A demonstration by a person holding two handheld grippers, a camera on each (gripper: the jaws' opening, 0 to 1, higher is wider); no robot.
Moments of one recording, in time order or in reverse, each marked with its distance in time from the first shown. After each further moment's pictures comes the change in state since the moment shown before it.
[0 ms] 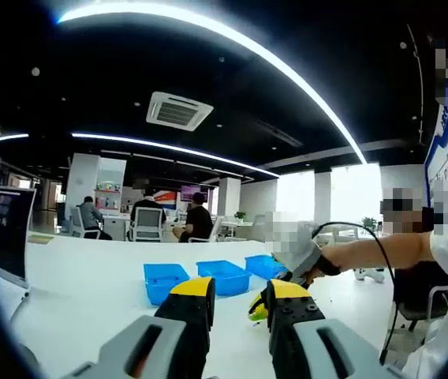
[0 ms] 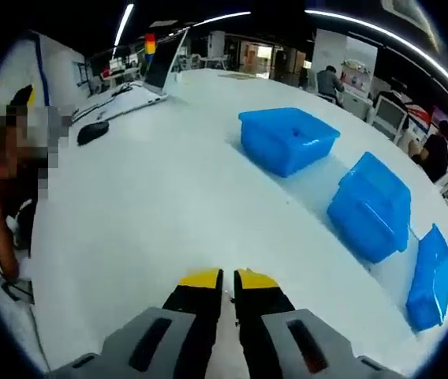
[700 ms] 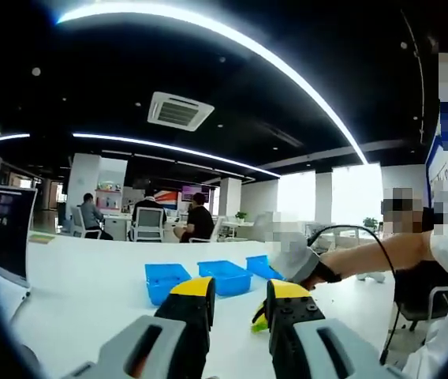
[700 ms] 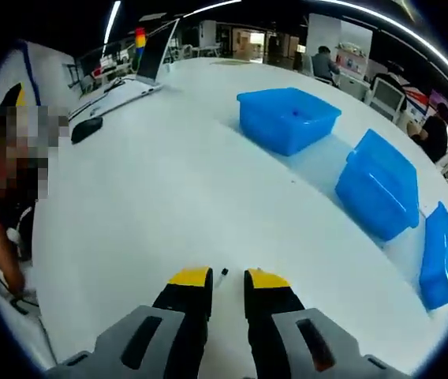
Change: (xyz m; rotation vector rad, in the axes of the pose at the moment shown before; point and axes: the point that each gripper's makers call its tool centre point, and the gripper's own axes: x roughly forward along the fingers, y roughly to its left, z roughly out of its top) left arm -0.001 0.002 0.000 -0.002 -0.003 0.009; right arm 0.020 0.000 -0.018 0.203 0.076 -0.079
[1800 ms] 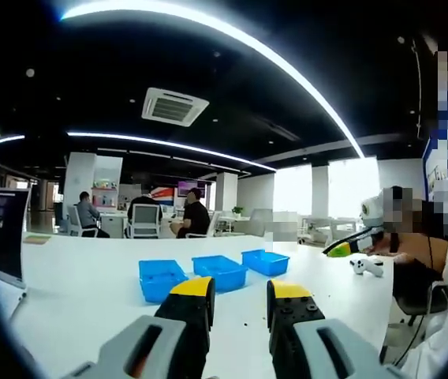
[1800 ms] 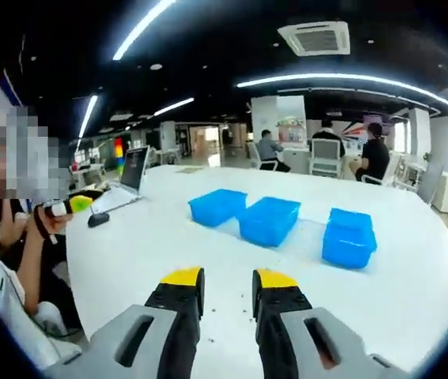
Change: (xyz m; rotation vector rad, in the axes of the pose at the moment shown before) left arm 0.006 -0.009 -0.006 0.018 0.030 -0.018; right arm -0.199 -0.034 -0.036 0.168 -0.516 -0.130
